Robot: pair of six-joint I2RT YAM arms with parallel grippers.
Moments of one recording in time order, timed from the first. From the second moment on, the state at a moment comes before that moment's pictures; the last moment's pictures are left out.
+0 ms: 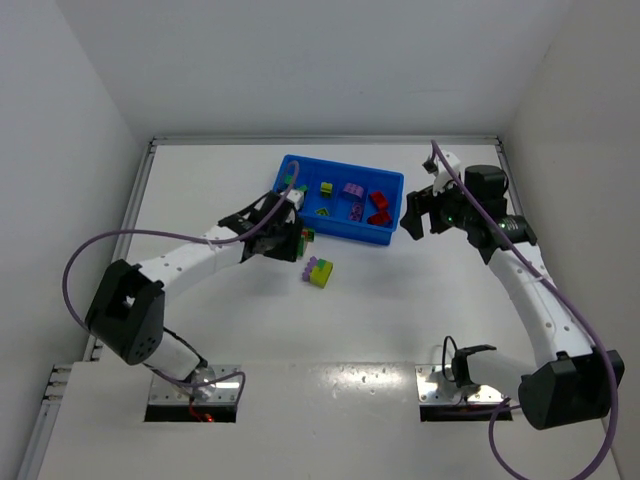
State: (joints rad) left arm -0.59 1.48 1.05 -0.45 -0.08 -0.29; right arm 0.13 1.14 1.01 -0.47 -0.34 -0.18
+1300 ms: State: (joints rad) left arm -0.61 1.81 1.17 -0.32 -0.24 -0.33; right arm 0.13 1.14 0.98 -0.47 -0.34 -0.19
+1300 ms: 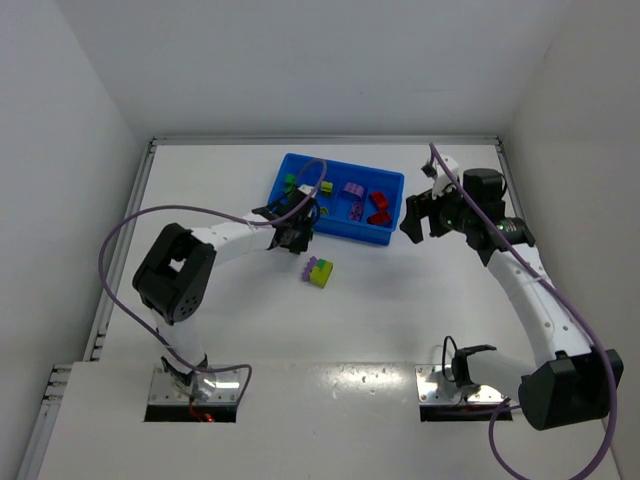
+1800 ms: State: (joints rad) left arm -0.49 1.42 1.02 -0.36 0.46 -0.06; right arm 0.13 1.22 0.98 -0.45 -0.74 -0.14
